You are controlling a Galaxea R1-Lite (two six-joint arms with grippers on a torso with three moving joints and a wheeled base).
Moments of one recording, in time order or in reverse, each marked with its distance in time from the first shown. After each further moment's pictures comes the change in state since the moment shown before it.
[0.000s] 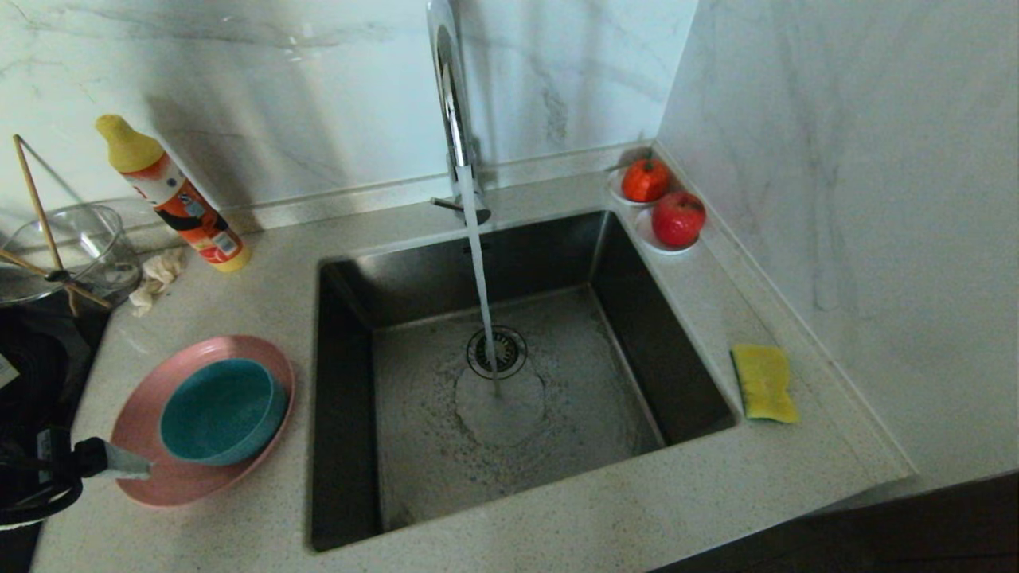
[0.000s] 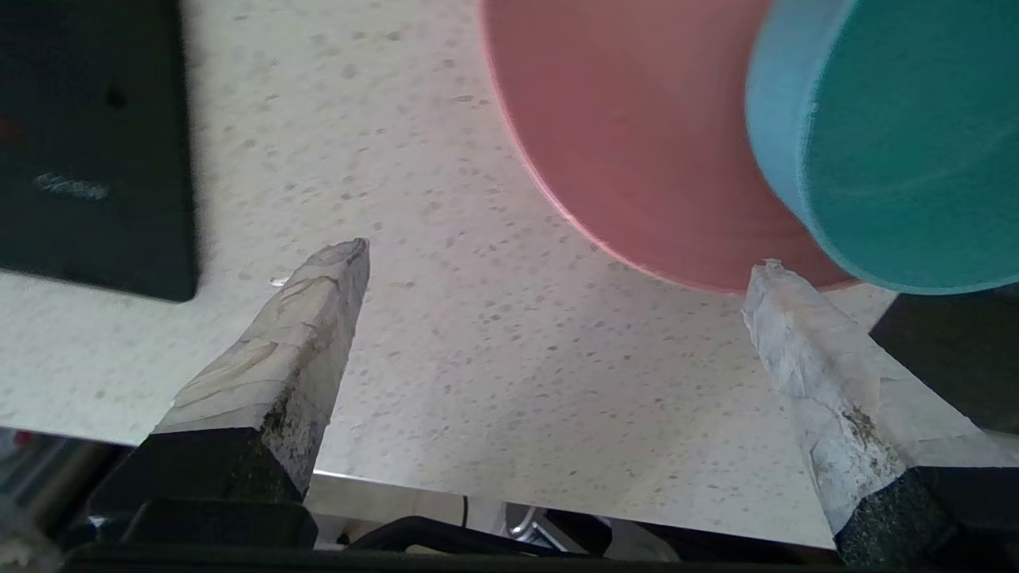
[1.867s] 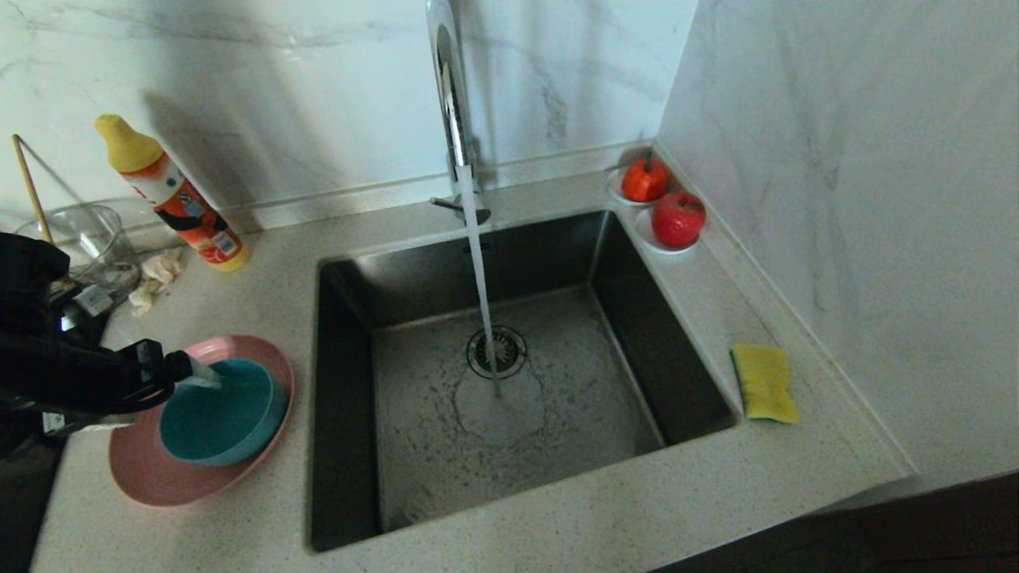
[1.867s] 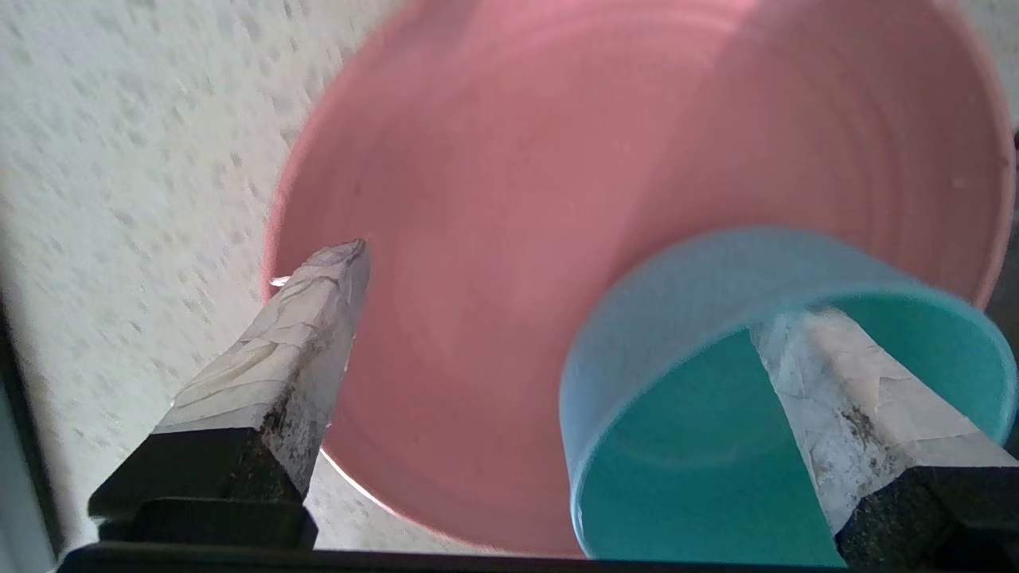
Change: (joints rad) left arm -0.162 0.285 -0.264 -0.113 0.040 -0.142; right arm 0.000 0.000 0.000 0.000 0.000 0.000
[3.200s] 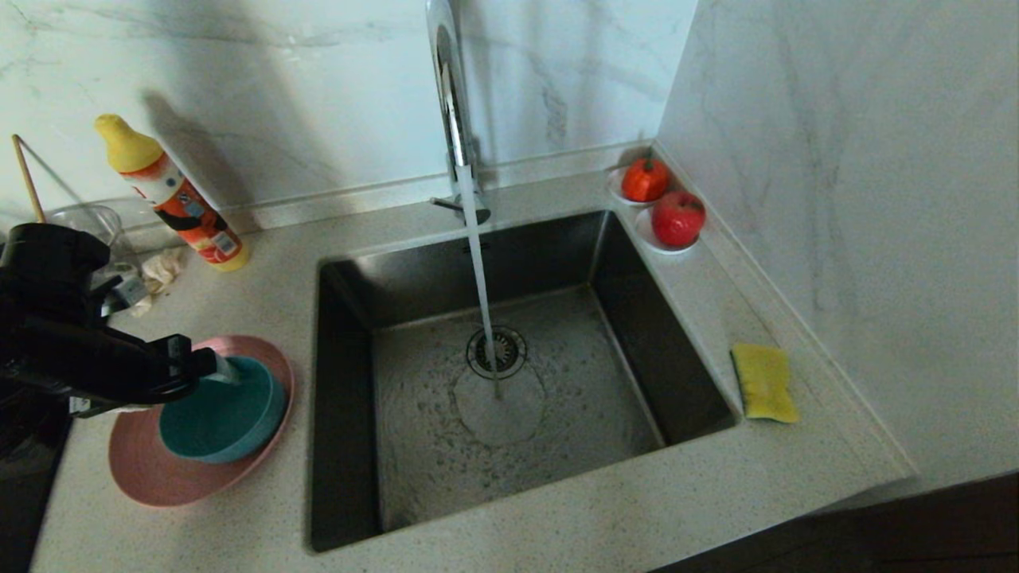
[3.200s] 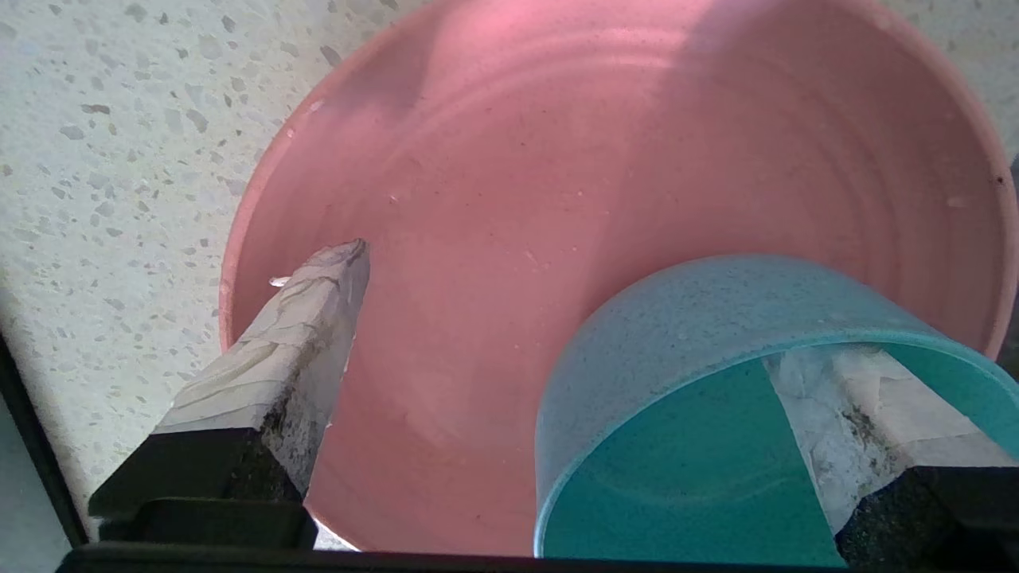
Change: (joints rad) left arm -0.068 0.046 -0.049 -0.003 0.081 0.063; right arm 0.000 0.000 0.000 0.000 0.000 0.000
